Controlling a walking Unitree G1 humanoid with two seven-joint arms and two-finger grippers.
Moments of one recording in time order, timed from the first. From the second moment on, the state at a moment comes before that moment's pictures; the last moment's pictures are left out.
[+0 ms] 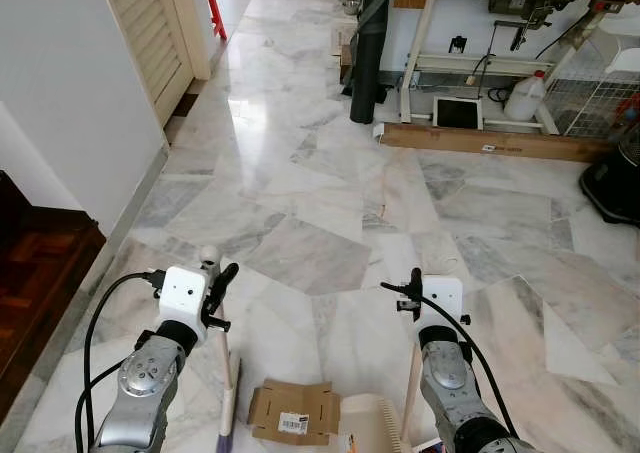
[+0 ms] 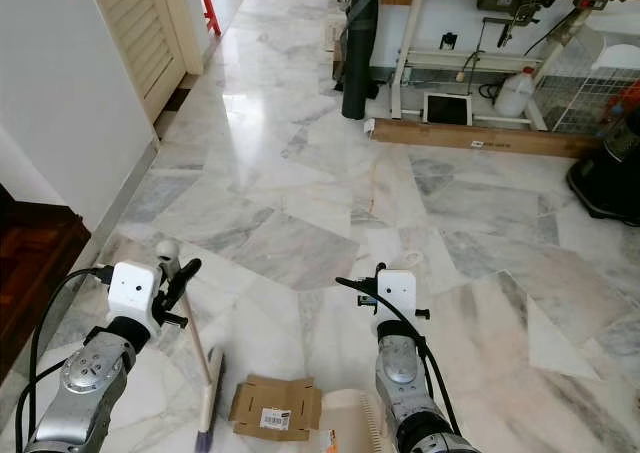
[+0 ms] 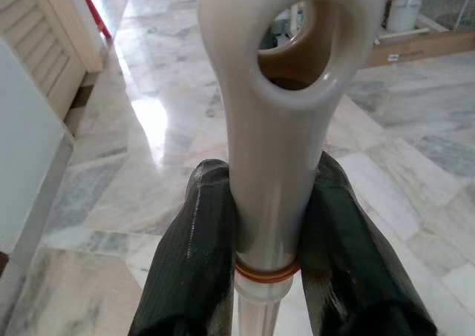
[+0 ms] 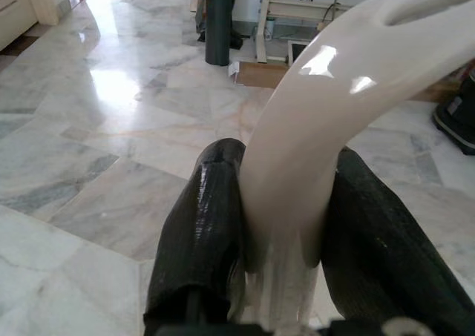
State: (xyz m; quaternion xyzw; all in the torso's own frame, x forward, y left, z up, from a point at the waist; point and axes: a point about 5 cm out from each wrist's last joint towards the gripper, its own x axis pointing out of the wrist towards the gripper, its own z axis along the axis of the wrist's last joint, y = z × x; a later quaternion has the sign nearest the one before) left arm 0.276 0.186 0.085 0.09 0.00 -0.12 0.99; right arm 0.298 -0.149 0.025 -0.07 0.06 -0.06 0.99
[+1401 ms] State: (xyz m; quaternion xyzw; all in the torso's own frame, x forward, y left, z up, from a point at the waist) left arm 0.281 0.186 0.085 0.09 0.01 -0.12 0.99; right arm 0.327 -0.155 0.035 -0.07 0.17 -0.02 0.98
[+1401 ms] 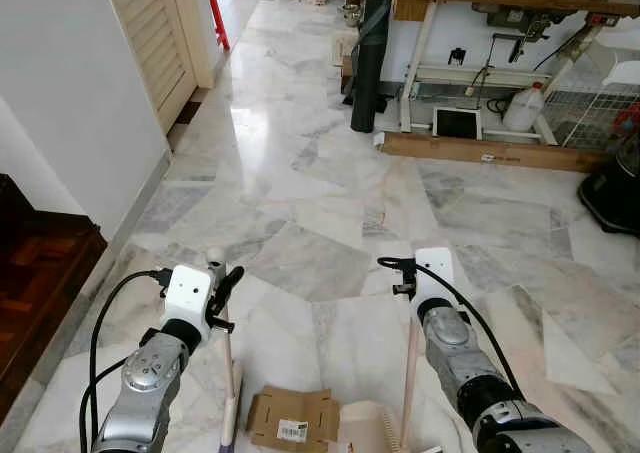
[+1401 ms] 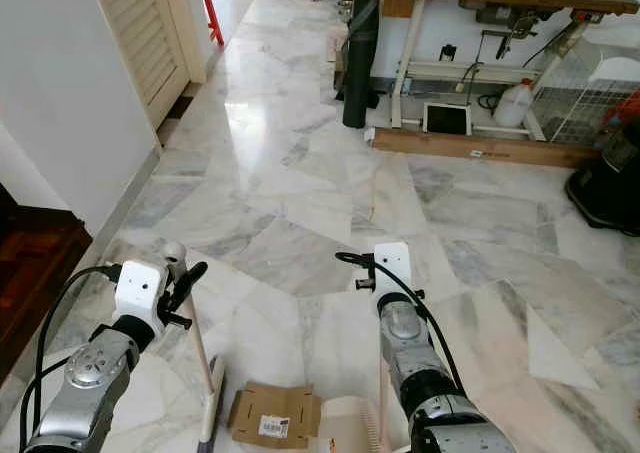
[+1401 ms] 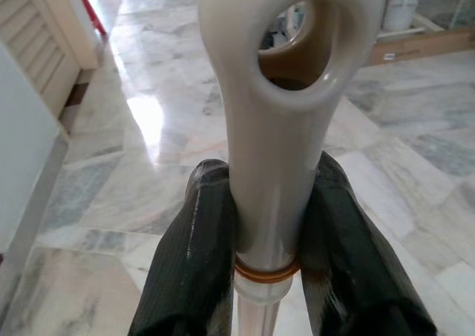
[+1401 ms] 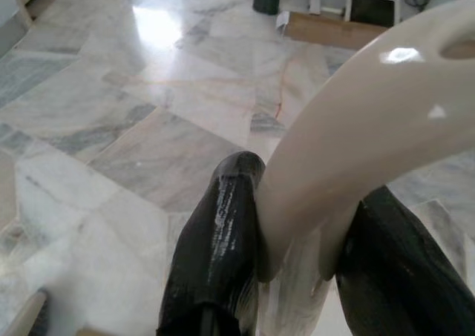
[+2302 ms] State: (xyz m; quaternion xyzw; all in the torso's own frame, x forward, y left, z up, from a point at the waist) left arm 0.283 0.189 0.089 0.09 -0.01 -0.10 0.99; right arm 0.322 -0.154 0.042 -0.04 0.10 -0.05 0.99
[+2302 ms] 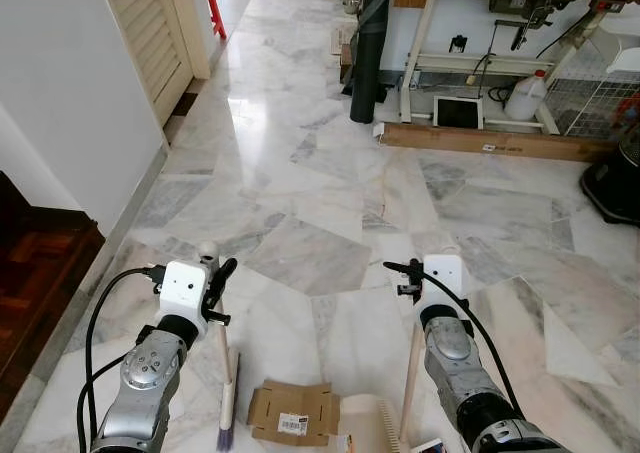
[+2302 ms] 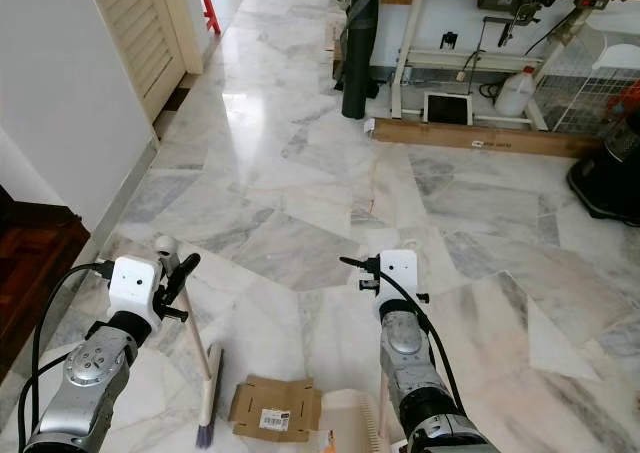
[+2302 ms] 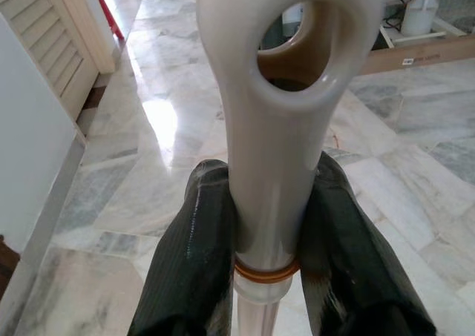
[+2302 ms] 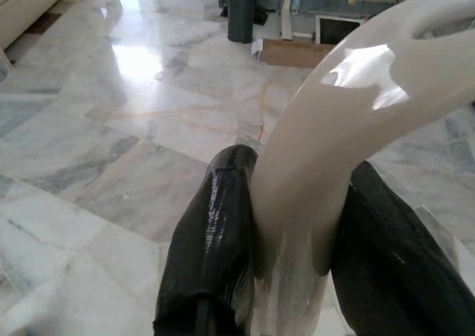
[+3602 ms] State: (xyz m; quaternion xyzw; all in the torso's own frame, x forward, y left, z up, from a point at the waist) left arm 0.284 0.189 0.090 0.09 -0.01 -0.09 0.99; right arm 0.310 -0.154 0.042 -0.04 0.03 -0.05 1.00
